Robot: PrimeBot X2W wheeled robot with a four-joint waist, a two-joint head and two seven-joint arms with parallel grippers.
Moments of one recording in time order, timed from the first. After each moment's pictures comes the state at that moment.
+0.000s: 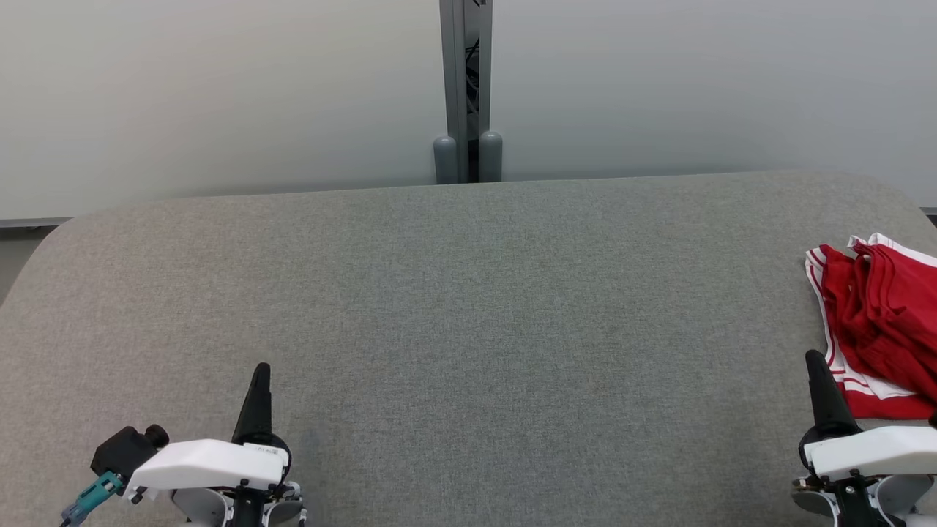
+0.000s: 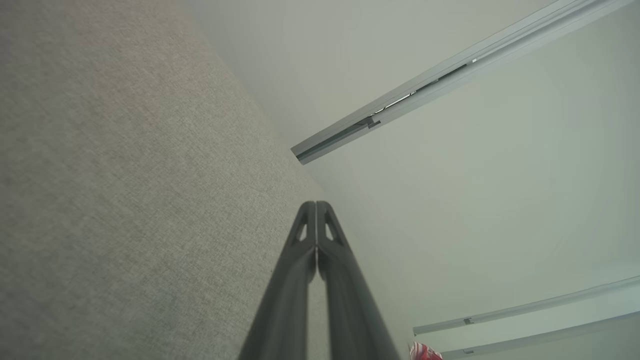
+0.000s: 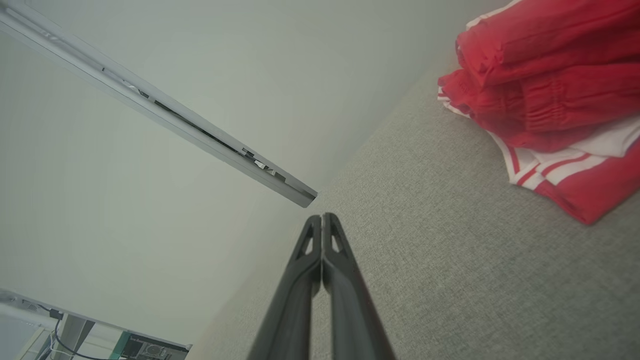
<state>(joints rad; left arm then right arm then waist) -0.12 0.04 -0.09 0.38 -1.16 -0.05 -0.09 -0.11 -0.04 -0.13 0.32 0.93 0.13 -0.01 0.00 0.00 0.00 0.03</state>
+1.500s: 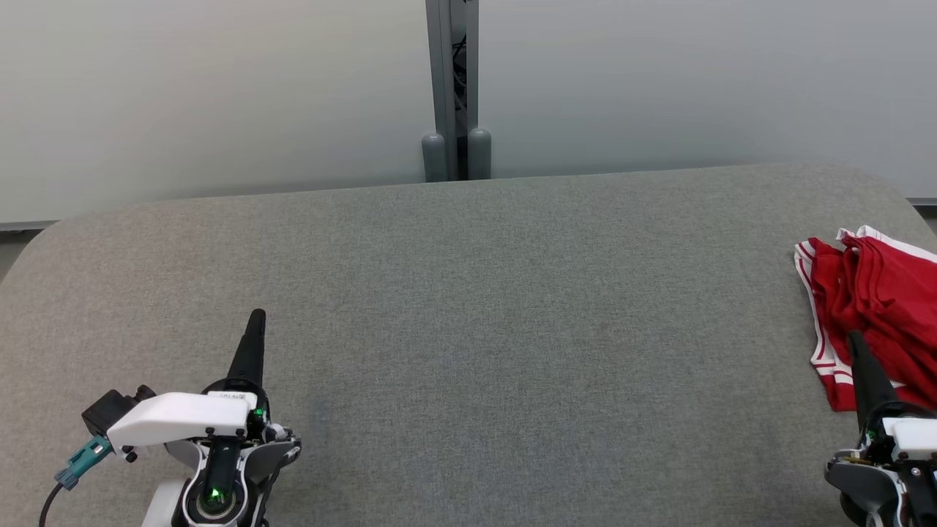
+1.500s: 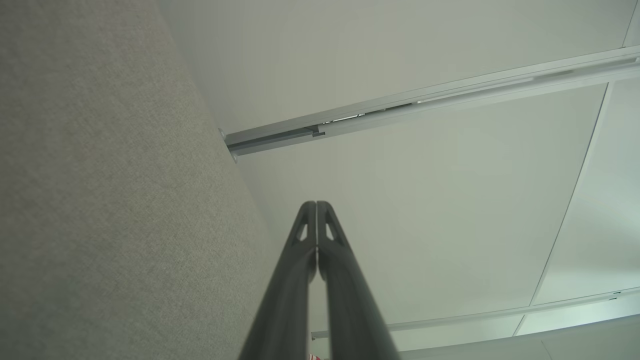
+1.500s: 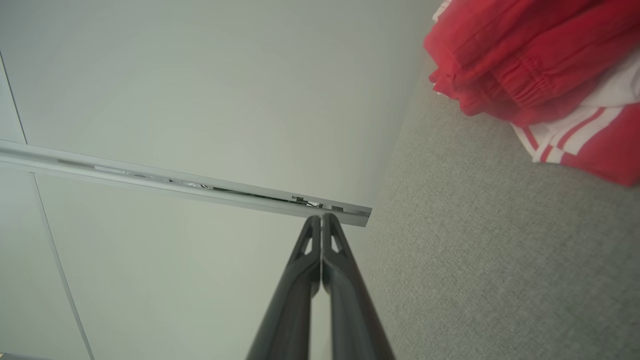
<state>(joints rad) -0.23 0.05 -0.06 0.41 -1.48 -0.10 0.00 -0.14 -0.04 -0.24 0.31 1.37 0.13 0.12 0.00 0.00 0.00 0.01</state>
